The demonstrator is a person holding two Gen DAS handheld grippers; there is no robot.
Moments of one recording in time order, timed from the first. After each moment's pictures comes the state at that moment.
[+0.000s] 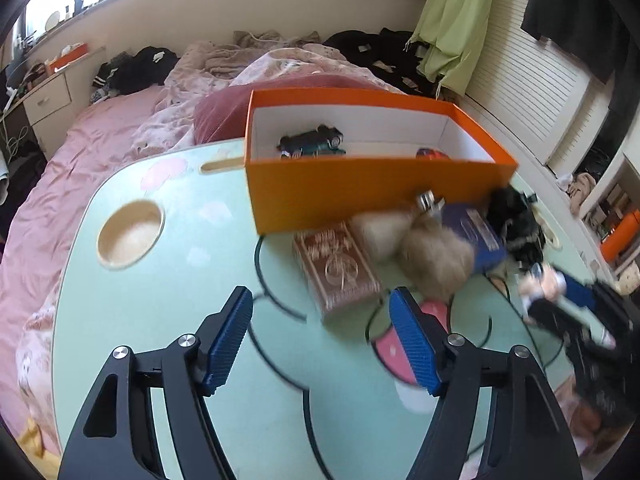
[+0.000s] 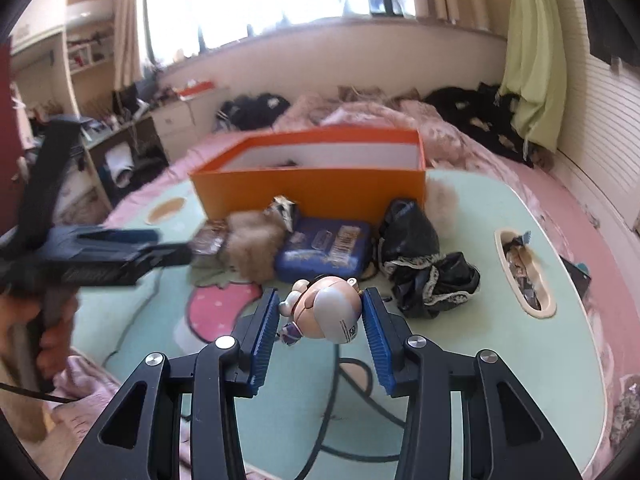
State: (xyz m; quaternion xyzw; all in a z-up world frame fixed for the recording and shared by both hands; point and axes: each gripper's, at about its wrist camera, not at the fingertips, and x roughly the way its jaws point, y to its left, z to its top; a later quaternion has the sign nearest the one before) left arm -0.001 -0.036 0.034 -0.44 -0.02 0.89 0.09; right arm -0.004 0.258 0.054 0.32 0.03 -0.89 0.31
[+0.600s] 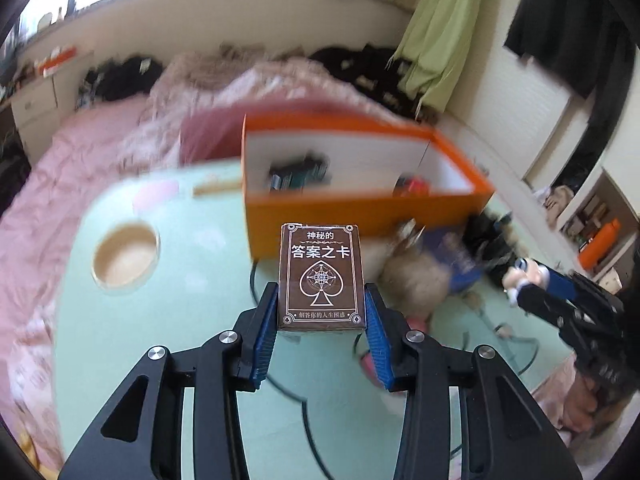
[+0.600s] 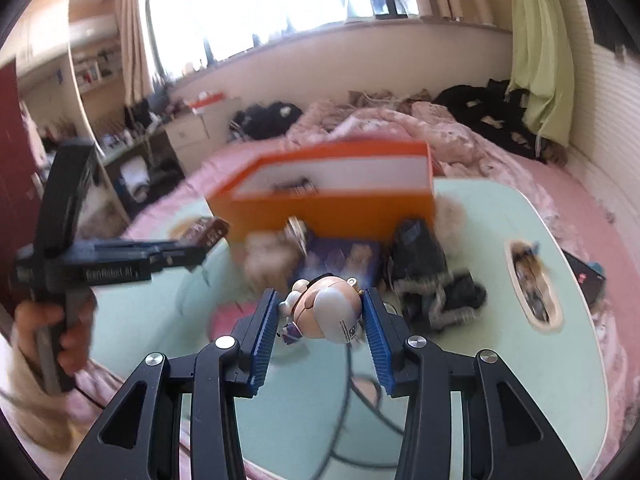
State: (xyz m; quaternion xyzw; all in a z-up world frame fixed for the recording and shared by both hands) left arm 0.005 -0.047 0.061 -0.40 -0.04 0.90 0.13; right arm -0.028 0.262 0.087 0.32 -0.03 -0.88 0.34
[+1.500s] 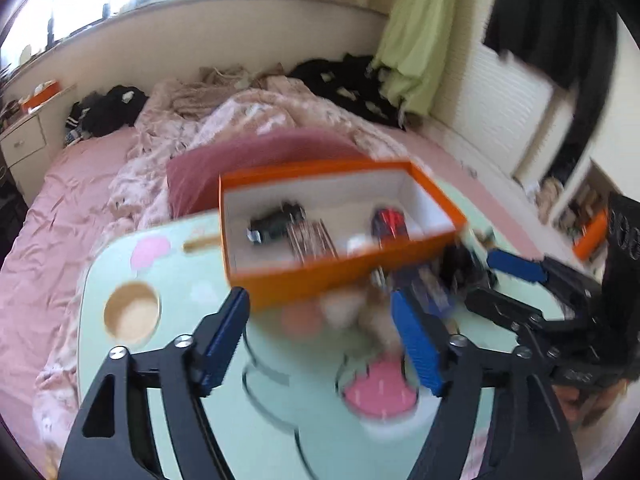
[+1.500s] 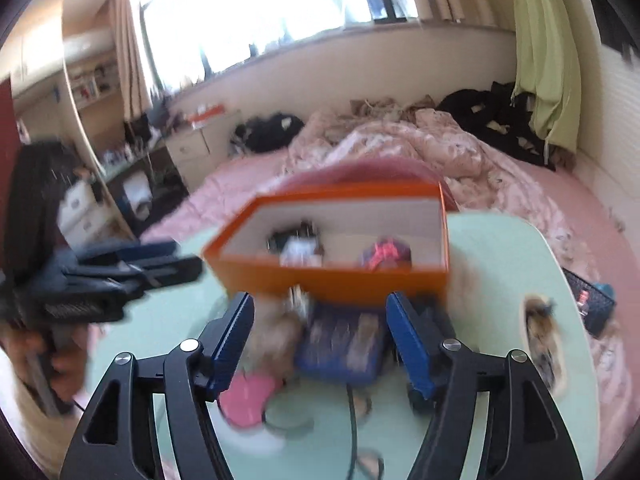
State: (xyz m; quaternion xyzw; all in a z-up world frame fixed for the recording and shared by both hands) left arm 0.006 -0.032 0.092 -0.40 0.00 0.90 0.16; right arm -0.040 0.242 0.093 0.34 0.01 -0.88 0.32
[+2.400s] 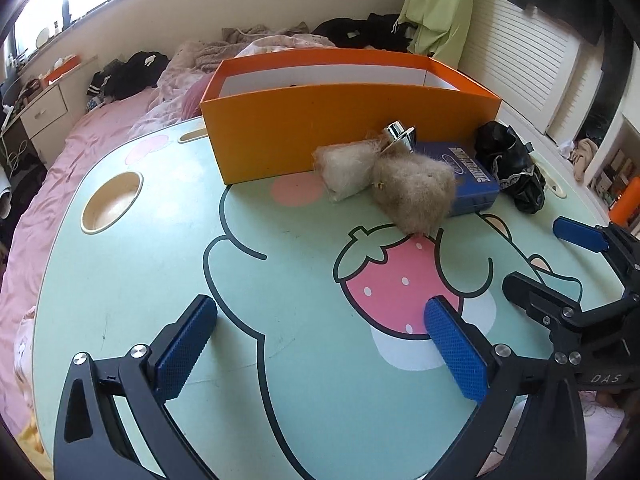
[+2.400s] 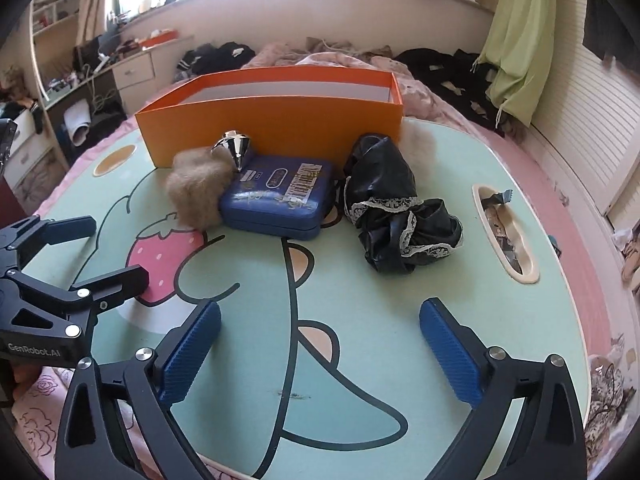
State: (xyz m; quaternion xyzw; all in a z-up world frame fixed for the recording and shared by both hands) left arm 0.035 -0.009 0.002 -0.44 0.02 0.89 0.09; right arm -0.019 0.249 0.028 0.40 0.10 -0.88 0.22
